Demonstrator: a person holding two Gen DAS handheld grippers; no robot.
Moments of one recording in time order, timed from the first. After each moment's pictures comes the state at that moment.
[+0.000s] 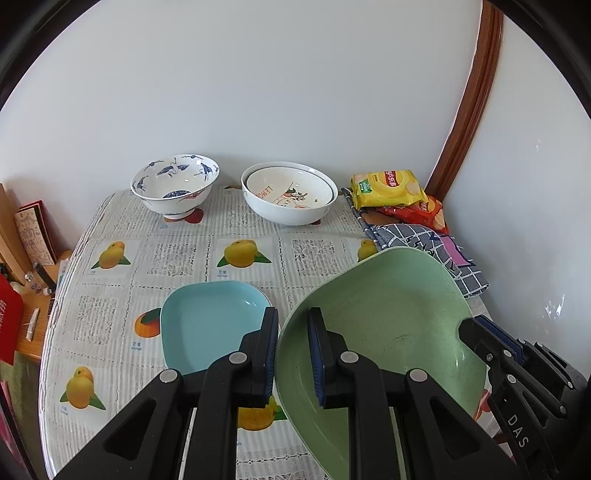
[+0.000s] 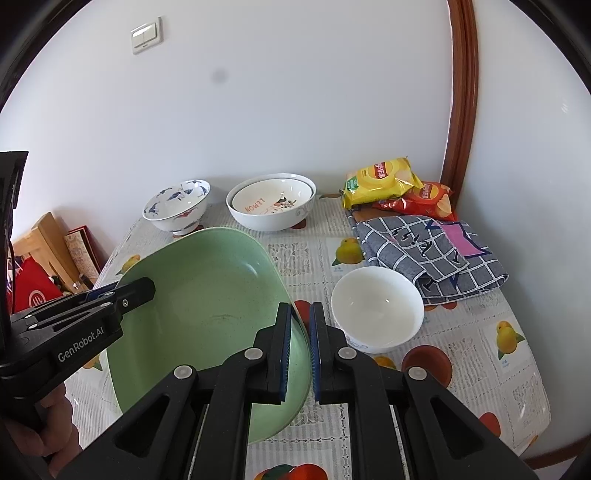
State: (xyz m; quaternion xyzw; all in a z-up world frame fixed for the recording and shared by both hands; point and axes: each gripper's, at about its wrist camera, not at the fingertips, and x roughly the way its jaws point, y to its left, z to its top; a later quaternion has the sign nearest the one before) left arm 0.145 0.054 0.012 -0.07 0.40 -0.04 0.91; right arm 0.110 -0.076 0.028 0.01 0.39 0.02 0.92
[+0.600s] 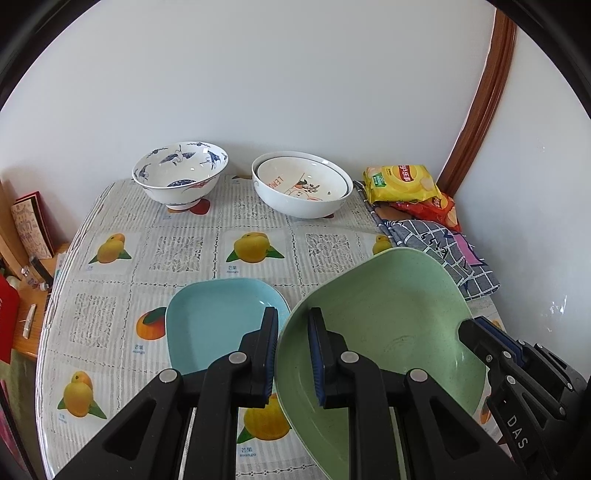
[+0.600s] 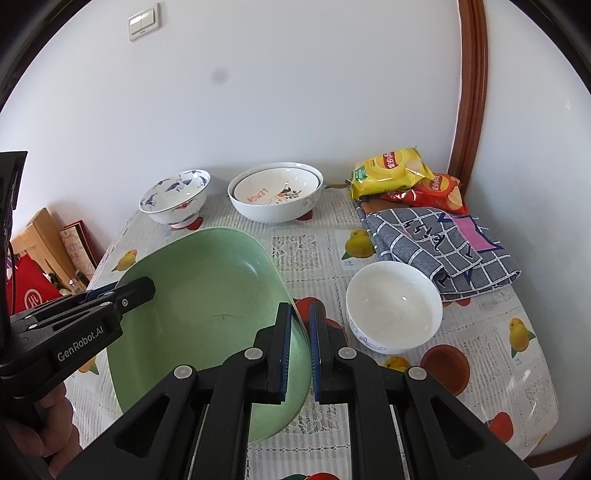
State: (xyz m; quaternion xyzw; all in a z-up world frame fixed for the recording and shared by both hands) left arm 0.163 0.073 -0.008 -0.08 0.41 -0.03 0.91; right arm 0.130 -0.059 0.010 0.01 0.41 0.02 0.91
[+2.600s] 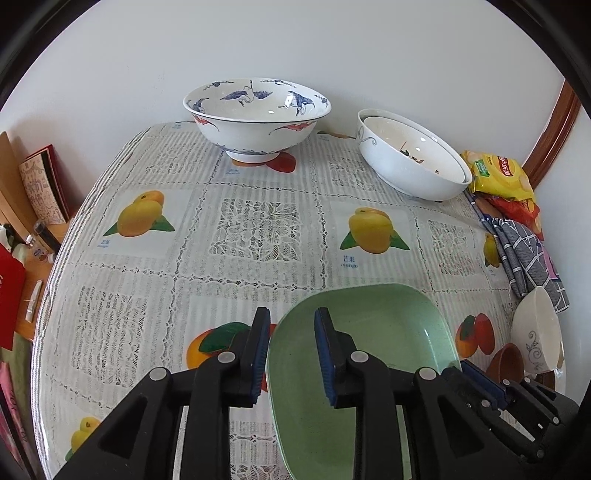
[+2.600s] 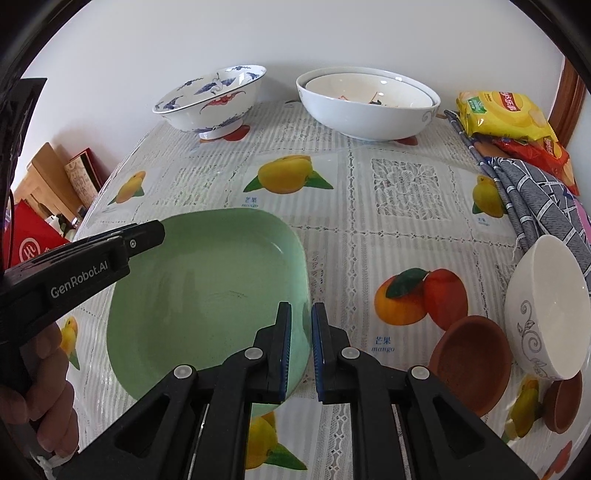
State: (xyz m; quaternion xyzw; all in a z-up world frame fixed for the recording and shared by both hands) left arm 0.241 0.173 -0.103 -0.10 0.47 0.03 0.88; right arm 0.213 0.037 -0.113 -0.02 0.52 0.11 0.85
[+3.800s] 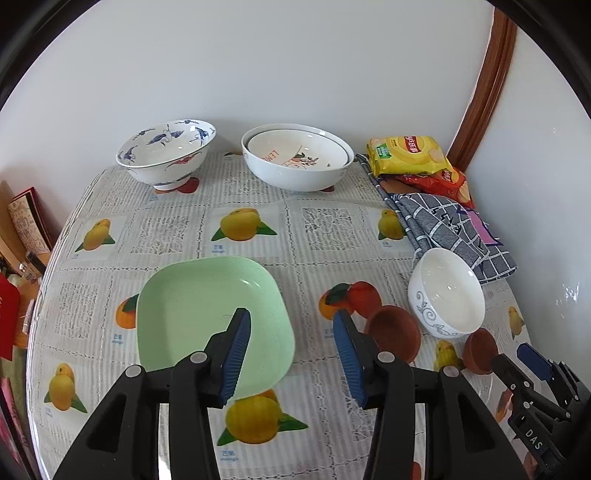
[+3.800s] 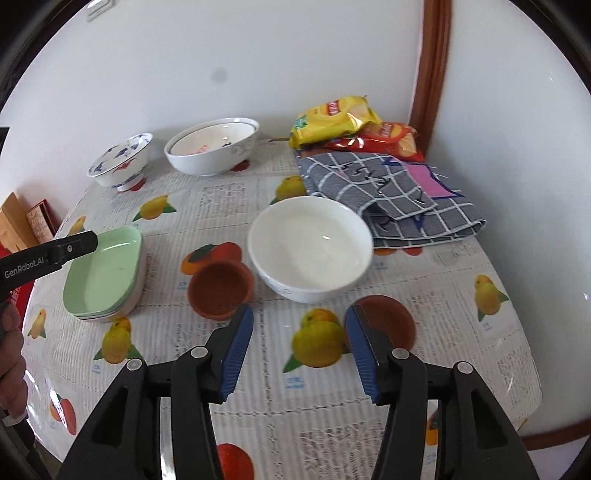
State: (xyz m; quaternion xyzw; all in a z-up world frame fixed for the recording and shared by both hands) left arm 0.179 0.042 -0.042 -0.06 0.44 -0.02 0.89; right arm 0.108 -0.151 -0.043 0.00 0.45 -0.03 0.89
